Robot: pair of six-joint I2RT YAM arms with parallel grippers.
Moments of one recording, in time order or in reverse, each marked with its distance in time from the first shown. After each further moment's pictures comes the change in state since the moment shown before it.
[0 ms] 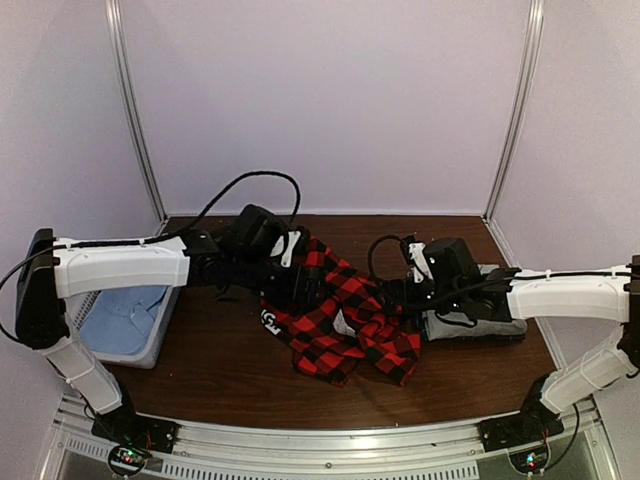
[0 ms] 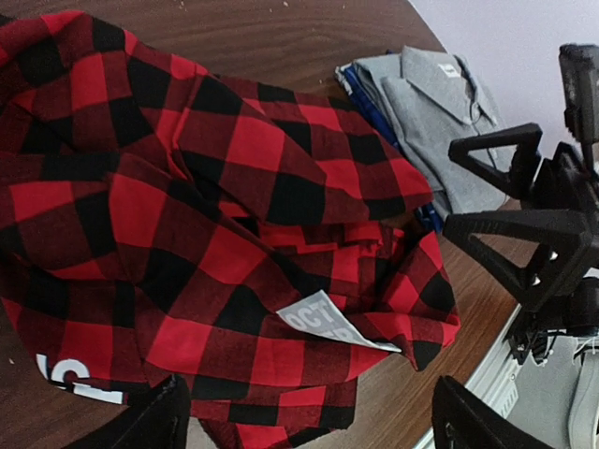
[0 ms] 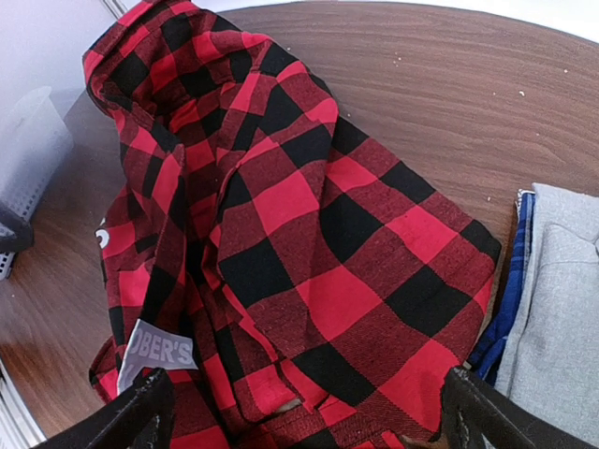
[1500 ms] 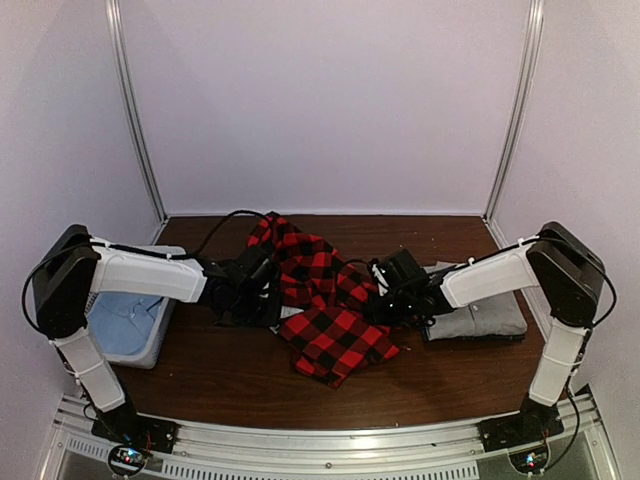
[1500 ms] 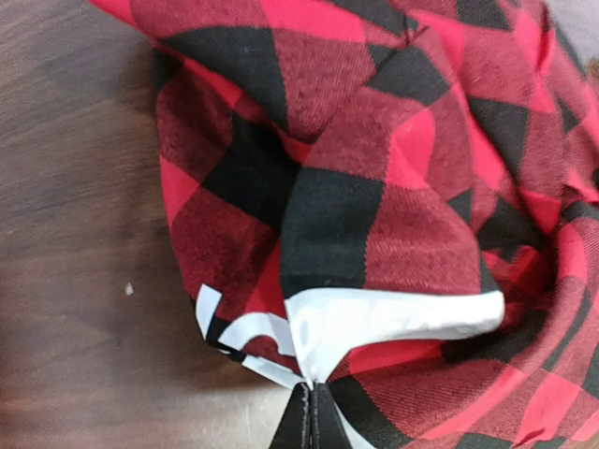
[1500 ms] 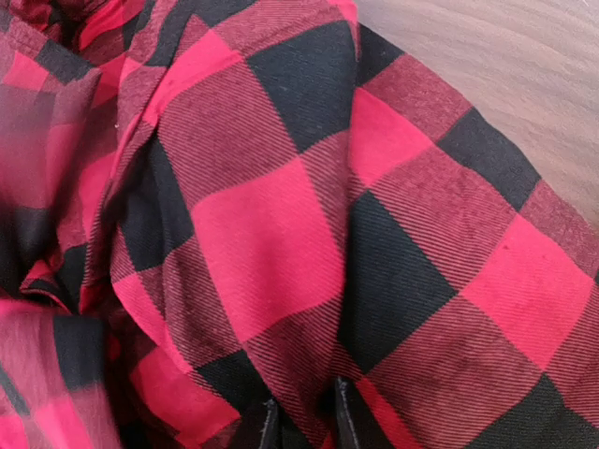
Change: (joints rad) left arm 0.065 0.096 -0.191 -0.014 -0.254 -0.078; right arm -0.025 0.498 0.224 0.042 -0.044 -0.016
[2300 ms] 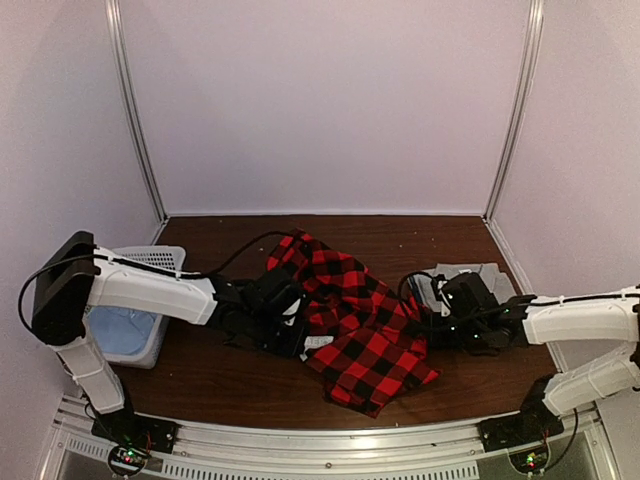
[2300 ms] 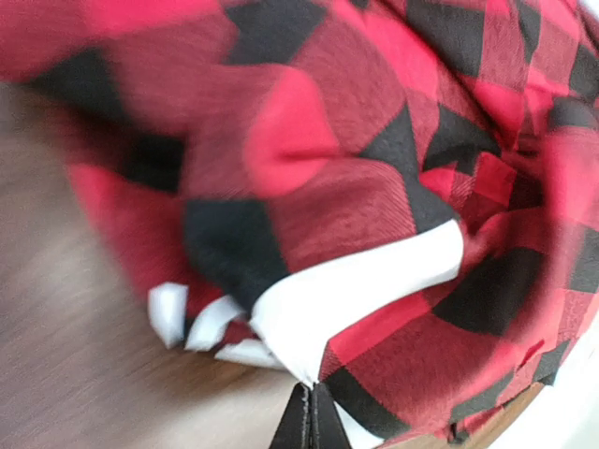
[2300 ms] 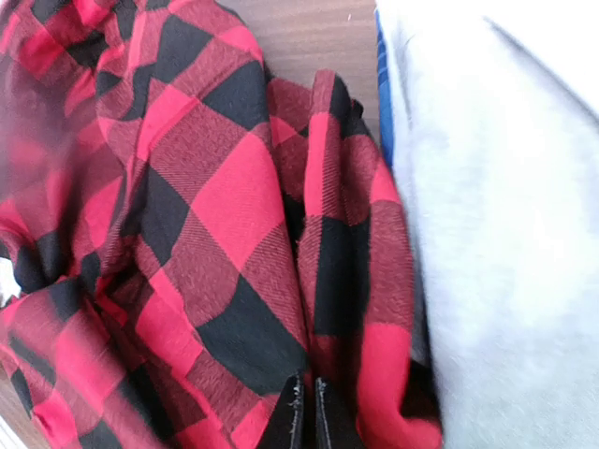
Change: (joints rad) left arm -0.182 0.053 0.006 0.048 0.179 0.034; right arm -0.026 -0.598 -0.475 -0.116 0.073 0.170
